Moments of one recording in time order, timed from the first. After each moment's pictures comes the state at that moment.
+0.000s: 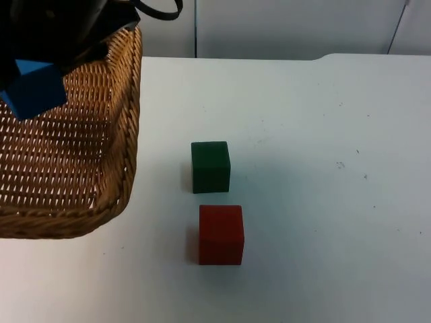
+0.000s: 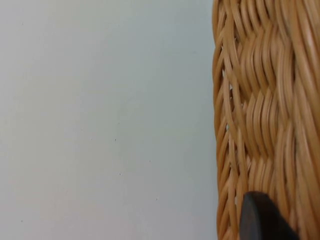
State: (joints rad) right arm 0.97 2.27 -2.07 -0.08 0.76 0.27; left arm 0.30 1.37 -0.66 -1.00 0.72 0.85
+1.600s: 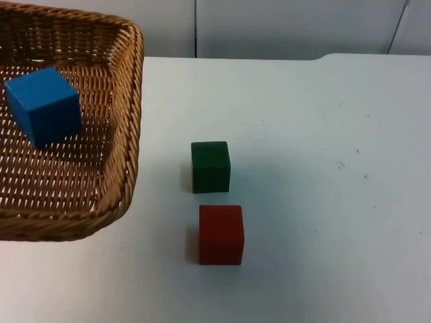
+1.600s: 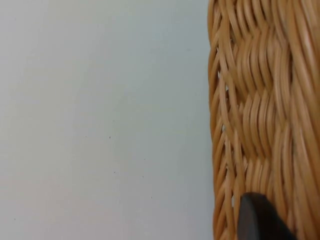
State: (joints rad) right arm 0.97 2.03 -2.08 -0.41 1.02 0.25; left arm 0.30 1.37 -0.65 -1.00 0.72 0.85
